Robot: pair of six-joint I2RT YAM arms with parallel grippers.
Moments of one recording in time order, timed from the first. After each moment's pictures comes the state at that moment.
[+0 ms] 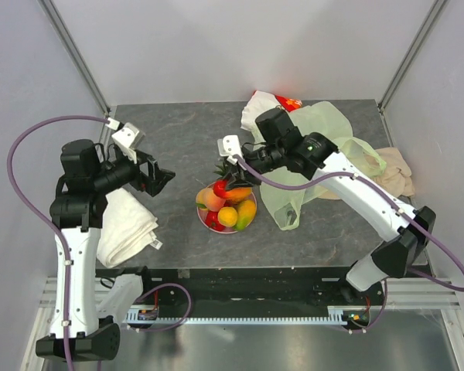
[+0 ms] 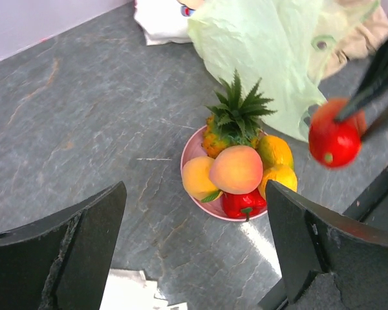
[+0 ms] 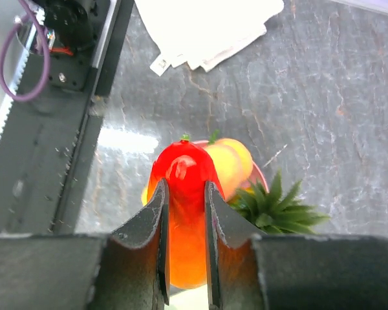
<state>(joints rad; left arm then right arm) 0.06 0.87 1.23 -0.76 0.71 0.22 0.79 1.56 1.66 -0.78 -0.72 -0.66</state>
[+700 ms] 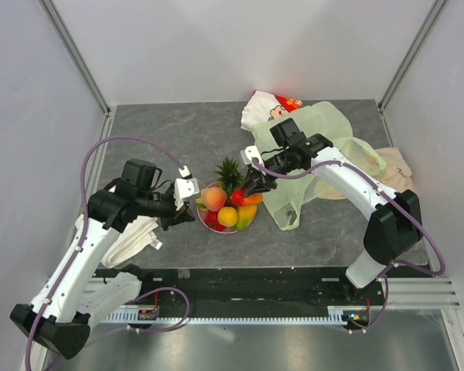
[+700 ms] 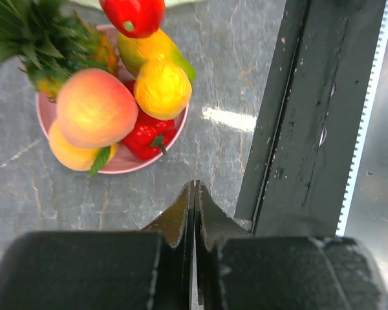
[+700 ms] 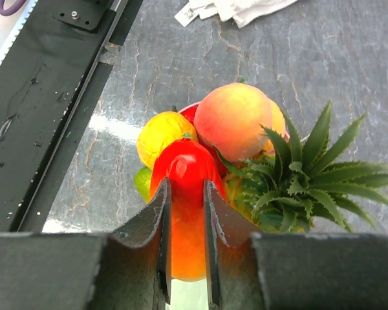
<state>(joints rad) -0.39 0.91 1.05 -1.03 0.70 0.65 0.55 1.64 1.43 -0.83 -1.03 -1.07</state>
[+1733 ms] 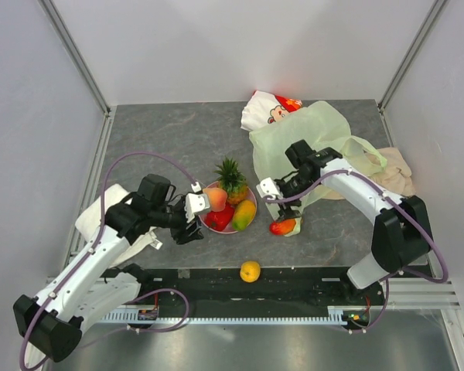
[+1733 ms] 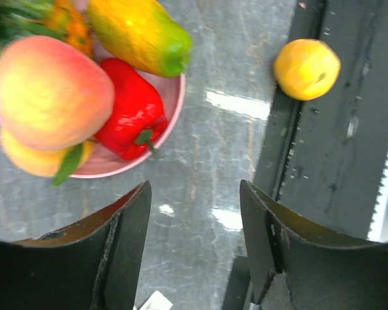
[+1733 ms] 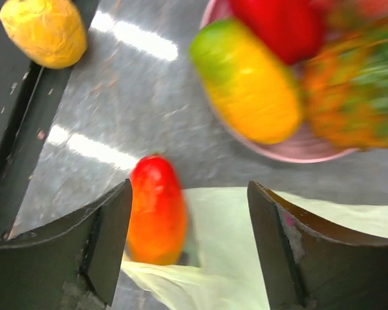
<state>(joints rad) -0.51 0.87 0.79 -0.79 0.60 0.59 0.46 1.56 1.22 -1.03 -0.80 -1.45</state>
